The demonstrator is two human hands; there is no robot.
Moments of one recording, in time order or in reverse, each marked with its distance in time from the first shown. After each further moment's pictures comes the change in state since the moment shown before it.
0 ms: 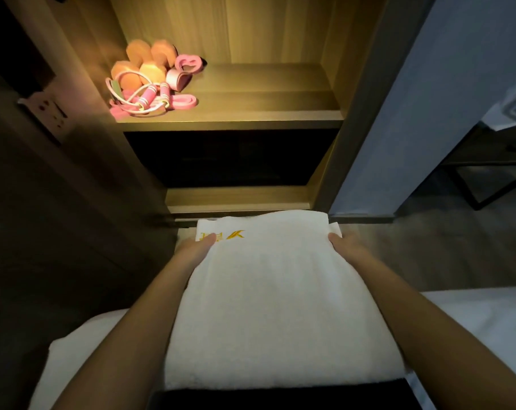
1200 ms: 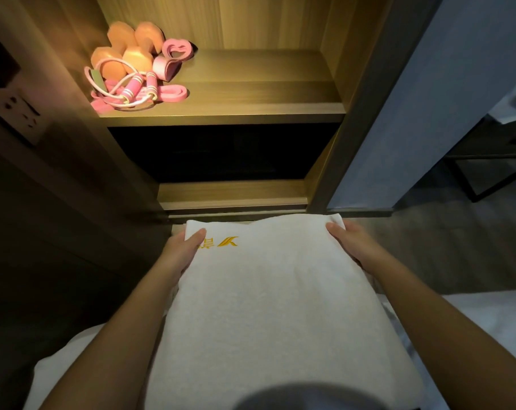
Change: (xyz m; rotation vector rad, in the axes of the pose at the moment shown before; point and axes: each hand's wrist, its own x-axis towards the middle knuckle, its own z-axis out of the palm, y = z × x) left_hand 0.036 -0.004 -0.011 -0.231 -0.107 0.171; right_hand 0.018 0.000 -0.014 0.135 -0.098 -0.228
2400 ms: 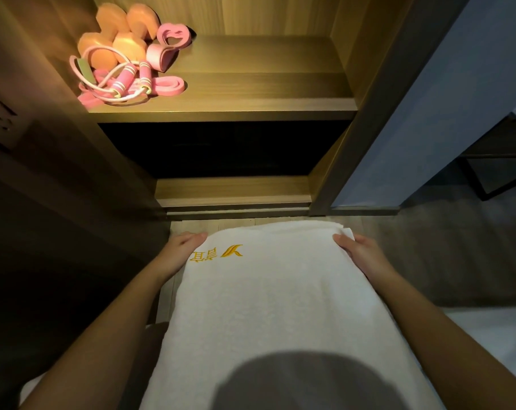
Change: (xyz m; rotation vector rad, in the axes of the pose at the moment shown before) left_hand 0.028 0.011 -0.014 0.354 -0.208 0.099; right_hand 0.012 0.011 0.003 0.175 0.034 0.048
